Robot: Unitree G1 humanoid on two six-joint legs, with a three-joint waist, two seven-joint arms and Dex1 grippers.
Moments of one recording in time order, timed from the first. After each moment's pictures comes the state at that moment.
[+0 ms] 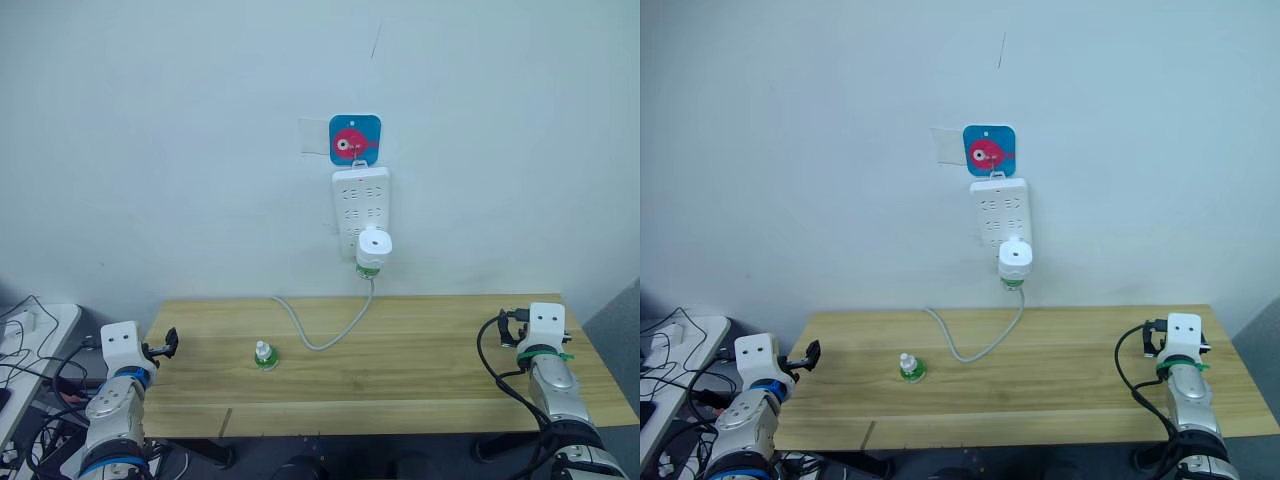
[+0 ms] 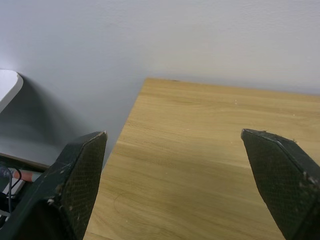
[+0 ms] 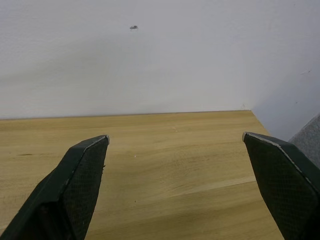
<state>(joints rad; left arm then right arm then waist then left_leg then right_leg) -0.18 0.48 0.40 0.89 -0.22 -0.18 -0.29 -0.23 -0.39 -0.25 0.81 0.07 -0.25 0.05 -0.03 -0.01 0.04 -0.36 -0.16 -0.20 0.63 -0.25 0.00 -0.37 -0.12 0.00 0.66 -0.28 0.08</state>
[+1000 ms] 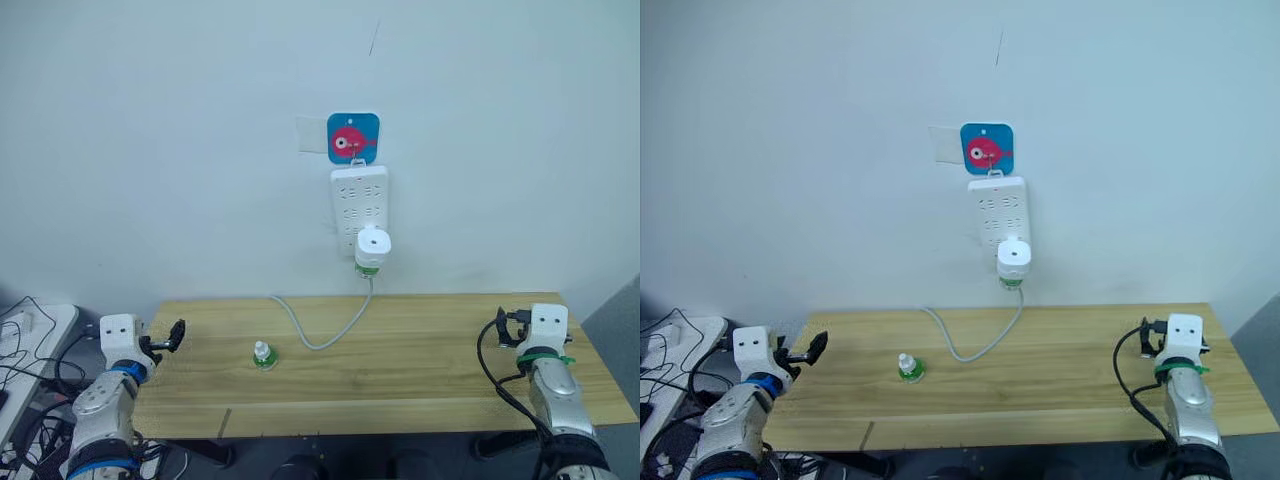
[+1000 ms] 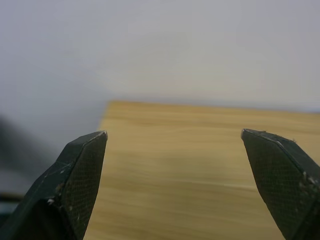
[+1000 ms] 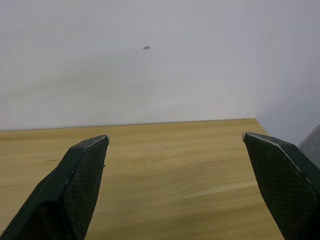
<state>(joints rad) -0.12 0.53 0.40 0.70 -0.31 -0.08 -0.56 -0.07 -0.36 -0.25 0.45 0.10 -0.13 0.09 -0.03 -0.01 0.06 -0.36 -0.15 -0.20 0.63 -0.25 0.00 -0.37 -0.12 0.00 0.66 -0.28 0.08</state>
